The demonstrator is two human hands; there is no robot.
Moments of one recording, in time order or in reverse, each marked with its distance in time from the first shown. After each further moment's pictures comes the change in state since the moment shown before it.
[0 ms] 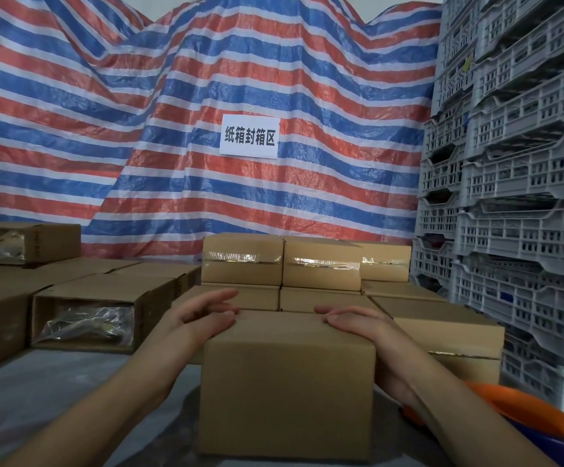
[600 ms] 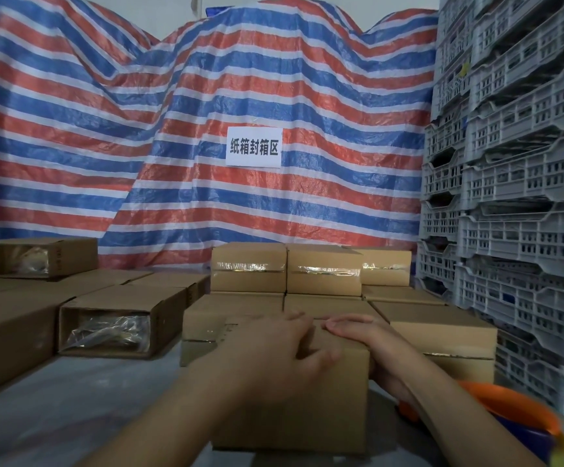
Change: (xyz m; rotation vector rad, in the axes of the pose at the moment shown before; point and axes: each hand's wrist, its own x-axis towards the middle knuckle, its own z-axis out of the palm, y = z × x) left_hand -0.012 0.054 0.077 1.201 -0.307 0.331; right_hand -0.011 -0.009 0.000 -0.050 0.010 0.056
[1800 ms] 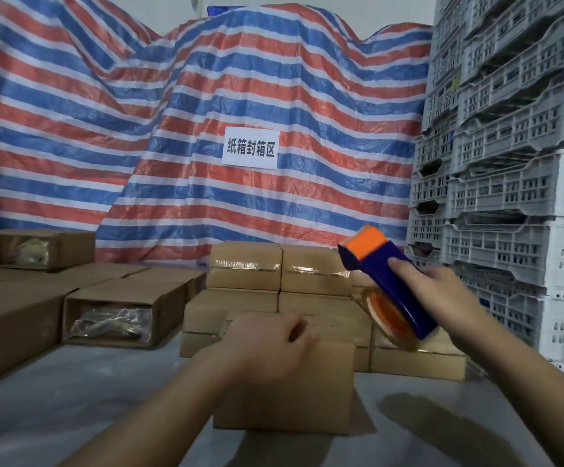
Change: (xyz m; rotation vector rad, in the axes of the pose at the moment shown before) left_hand -0.004 -0.007 0.002 -0.149 -0.013 -0.059; right_hand -0.049 -0.082 -0.045 -0.621 0.511 -0.195
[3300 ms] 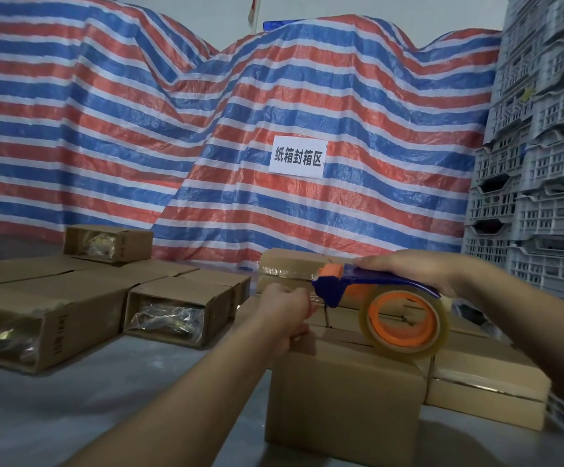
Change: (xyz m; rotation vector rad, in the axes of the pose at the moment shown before) left_hand 0.014 -0.023 -0.038 -1.327 0.322 -0.640; right_hand 0.066 -0.091 0.055 -0.092 -0.841 0.018
